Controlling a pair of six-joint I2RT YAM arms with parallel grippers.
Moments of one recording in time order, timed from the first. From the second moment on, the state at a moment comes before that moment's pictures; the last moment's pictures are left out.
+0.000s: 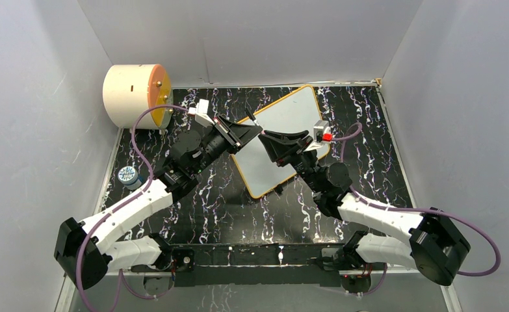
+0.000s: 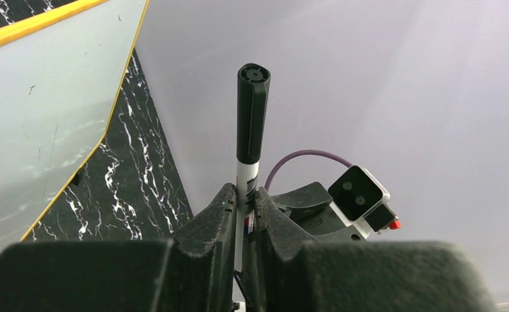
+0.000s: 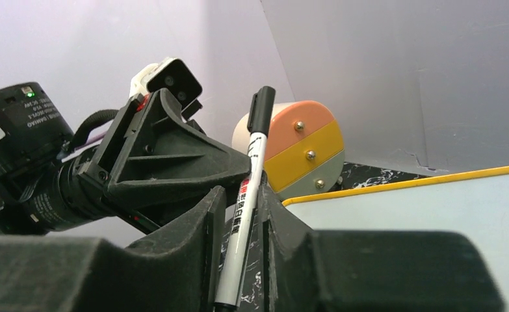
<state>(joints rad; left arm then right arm) -0.74 1.12 0.87 0.32 0.05 -1.16 0.87 1.12 0.52 1.08 0.03 0.42</state>
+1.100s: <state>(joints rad) -0.75 0.97 0.97 -0.19 -0.03 -0.43 0.71 0.87 0.82 0.10 -0.28 0.23</state>
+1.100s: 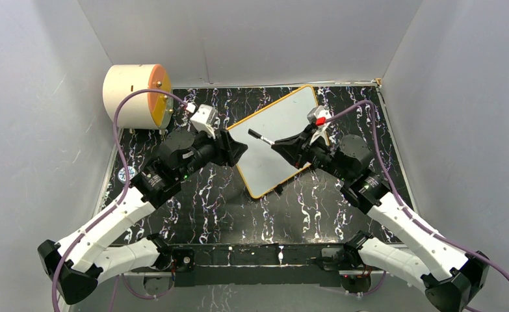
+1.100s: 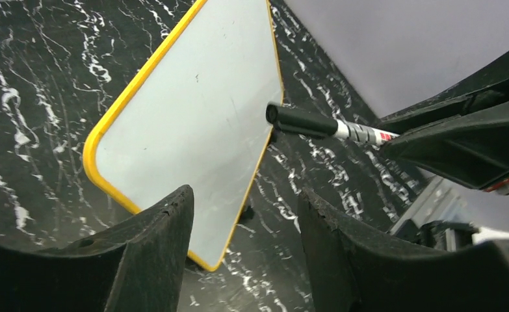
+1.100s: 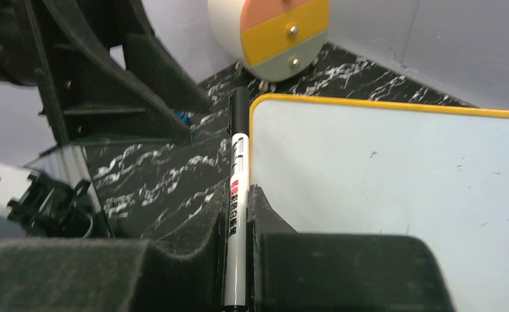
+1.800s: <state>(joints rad) -0.75 0.91 0.94 -0.29 0.26 0.23 0.70 0.94 0.96 -0.26 -0.49 0.15</state>
